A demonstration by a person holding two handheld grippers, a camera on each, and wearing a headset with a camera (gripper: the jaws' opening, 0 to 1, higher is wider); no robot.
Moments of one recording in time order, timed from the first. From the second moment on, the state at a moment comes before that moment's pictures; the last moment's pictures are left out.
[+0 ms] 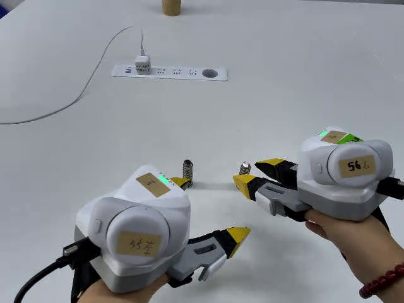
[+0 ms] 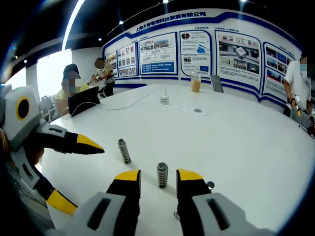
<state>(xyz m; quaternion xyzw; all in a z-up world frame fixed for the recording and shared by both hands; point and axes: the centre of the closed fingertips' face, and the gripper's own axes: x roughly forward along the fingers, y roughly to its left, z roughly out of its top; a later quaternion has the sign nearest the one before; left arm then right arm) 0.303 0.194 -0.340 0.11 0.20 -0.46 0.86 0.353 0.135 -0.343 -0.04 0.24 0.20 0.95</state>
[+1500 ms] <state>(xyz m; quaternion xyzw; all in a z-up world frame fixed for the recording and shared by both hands) 0.305 0.129 -0.359 0.12 0.21 -0.50 0.83 0.298 0.059 -0.304 0.00 0.23 0.17 0.96</state>
